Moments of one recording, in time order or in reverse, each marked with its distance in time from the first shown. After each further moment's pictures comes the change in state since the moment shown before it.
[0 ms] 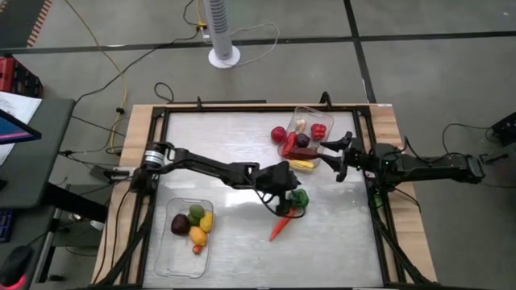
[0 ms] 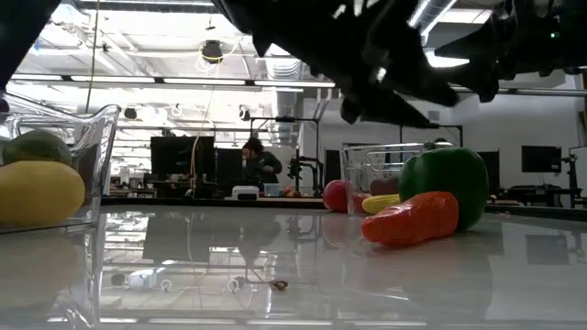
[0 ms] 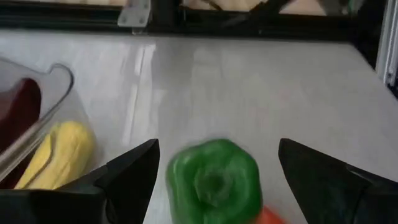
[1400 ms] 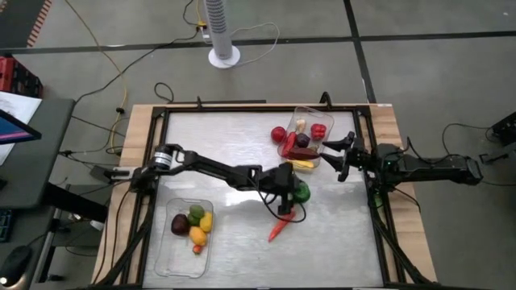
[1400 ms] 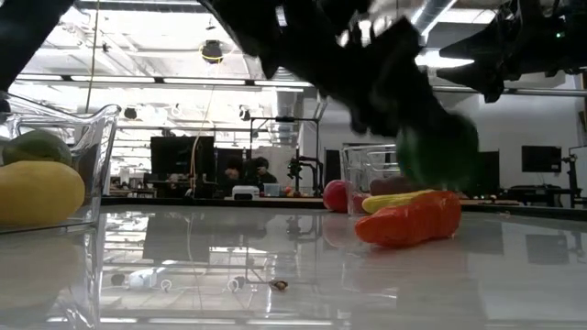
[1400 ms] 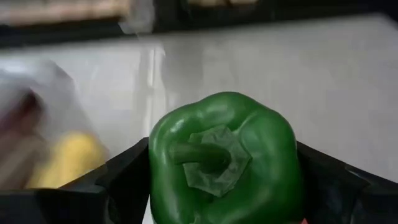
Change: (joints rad) left arm 0.015 0.083 -0.005 0.123 -0.028 0.139; right arm -0.001 -0.064 -0.002 -0.064 0.018 0.000
